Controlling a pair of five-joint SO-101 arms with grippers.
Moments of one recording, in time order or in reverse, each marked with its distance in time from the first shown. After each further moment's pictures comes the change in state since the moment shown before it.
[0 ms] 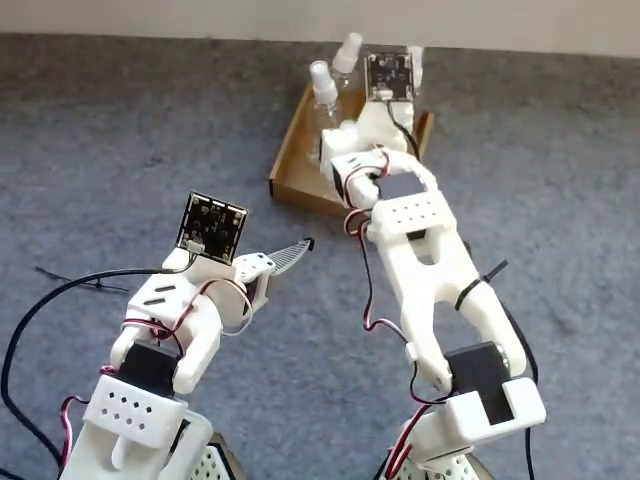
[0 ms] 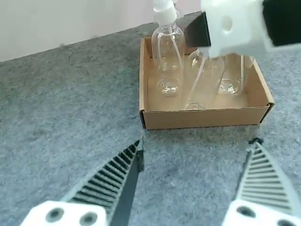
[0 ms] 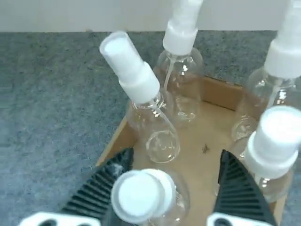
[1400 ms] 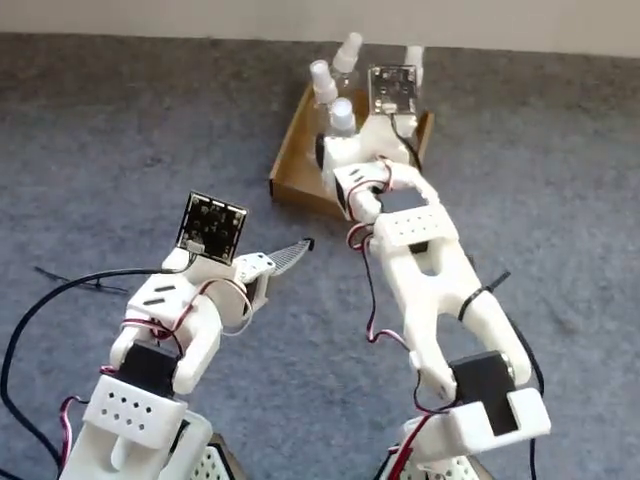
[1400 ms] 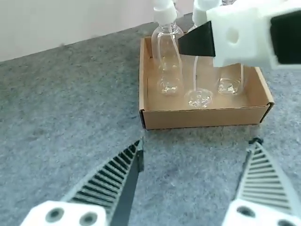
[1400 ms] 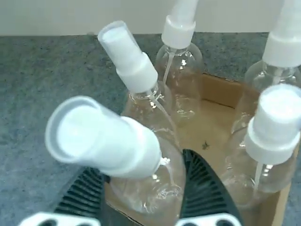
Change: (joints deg) left arm 0.0 0.0 0.0 0.0 0.0; right arm 0.1 -1.8 9.2 -8.1 0.0
